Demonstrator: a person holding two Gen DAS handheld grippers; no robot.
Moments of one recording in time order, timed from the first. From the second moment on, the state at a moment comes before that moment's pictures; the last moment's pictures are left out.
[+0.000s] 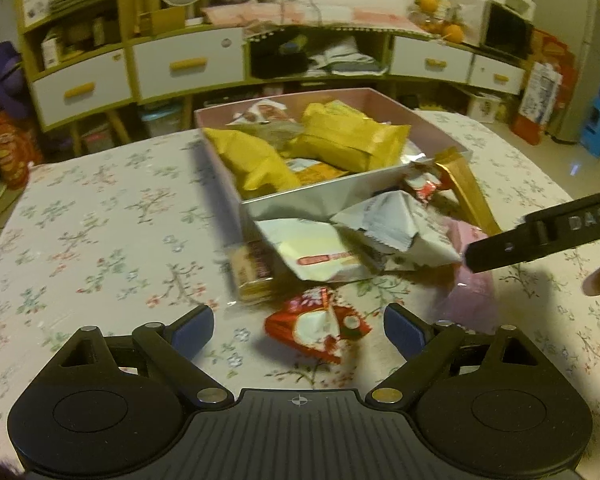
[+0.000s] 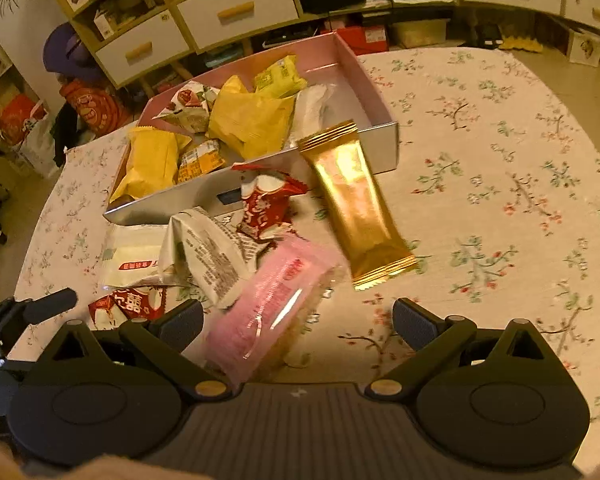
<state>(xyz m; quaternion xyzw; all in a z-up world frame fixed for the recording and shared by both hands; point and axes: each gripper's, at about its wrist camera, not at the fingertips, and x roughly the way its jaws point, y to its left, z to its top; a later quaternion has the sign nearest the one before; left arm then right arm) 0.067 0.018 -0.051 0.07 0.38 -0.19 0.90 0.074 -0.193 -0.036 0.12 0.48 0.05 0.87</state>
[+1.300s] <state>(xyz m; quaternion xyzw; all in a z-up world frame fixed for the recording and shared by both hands) 0.084 0.014 -0.068 0.03 0.40 -0.19 0.90 0.068 -0.195 -0.046 -0.03 0.48 0.09 0.87</state>
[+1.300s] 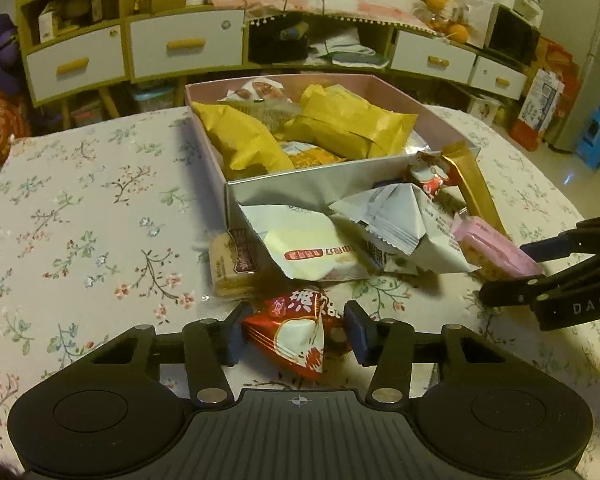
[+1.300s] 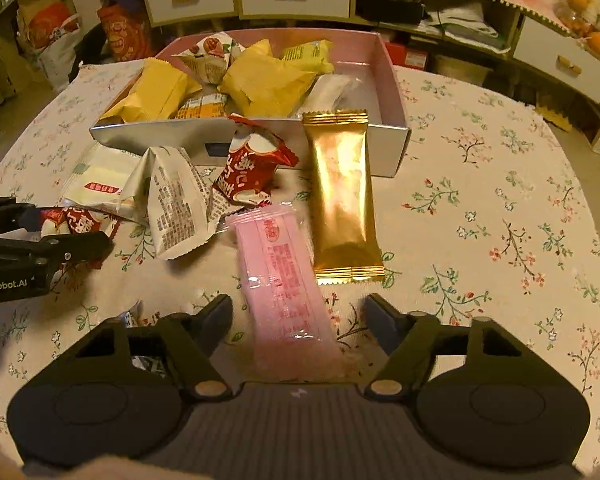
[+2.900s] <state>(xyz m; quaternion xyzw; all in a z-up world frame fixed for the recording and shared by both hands) 0.128 -0.041 0.013 0.00 0.36 -0.21 0.91 0.121 -0.224 0.017 0.09 0.41 0.09 0.90</state>
